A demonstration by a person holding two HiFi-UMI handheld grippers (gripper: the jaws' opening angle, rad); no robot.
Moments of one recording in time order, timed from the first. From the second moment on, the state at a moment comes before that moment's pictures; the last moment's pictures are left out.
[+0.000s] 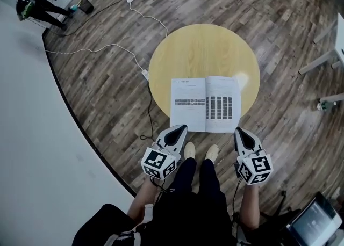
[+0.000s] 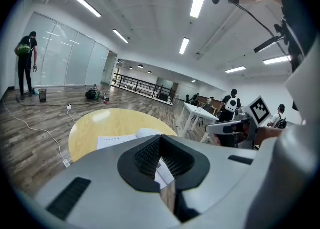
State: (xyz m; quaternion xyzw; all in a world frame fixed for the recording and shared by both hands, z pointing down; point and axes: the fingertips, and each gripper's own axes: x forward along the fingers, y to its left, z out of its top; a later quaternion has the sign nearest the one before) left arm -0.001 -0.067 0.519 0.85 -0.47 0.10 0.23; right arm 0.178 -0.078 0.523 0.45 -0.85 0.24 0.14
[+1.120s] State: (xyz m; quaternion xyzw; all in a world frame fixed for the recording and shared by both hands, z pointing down) left arm 0.005 -0.070 0.585 0.84 -0.45 0.12 0.28; right arm 0.195 -0.093 0.631 0.46 -0.80 0.35 0.18
